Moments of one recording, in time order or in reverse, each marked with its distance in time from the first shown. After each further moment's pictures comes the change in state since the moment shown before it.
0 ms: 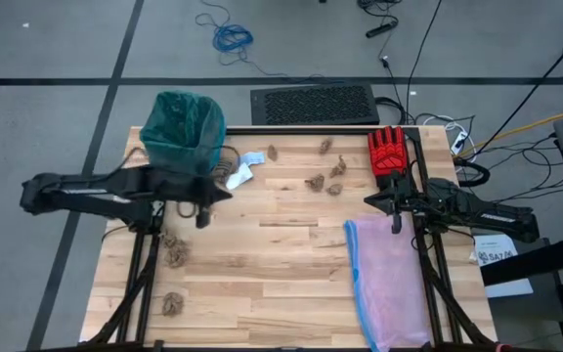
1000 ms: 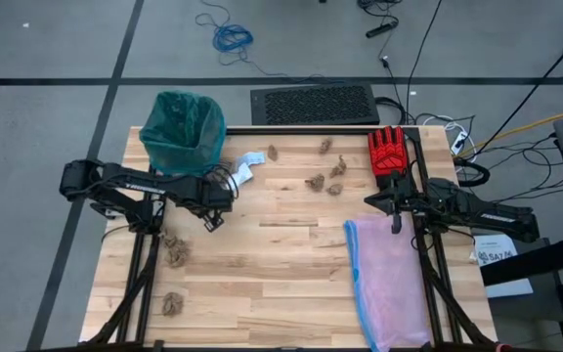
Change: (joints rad) left arm 0.001 0.545 0.021 -0.501 -0.223 -0.662; right arm 0.000 0.000 0.000 0.000 0.000 0.000
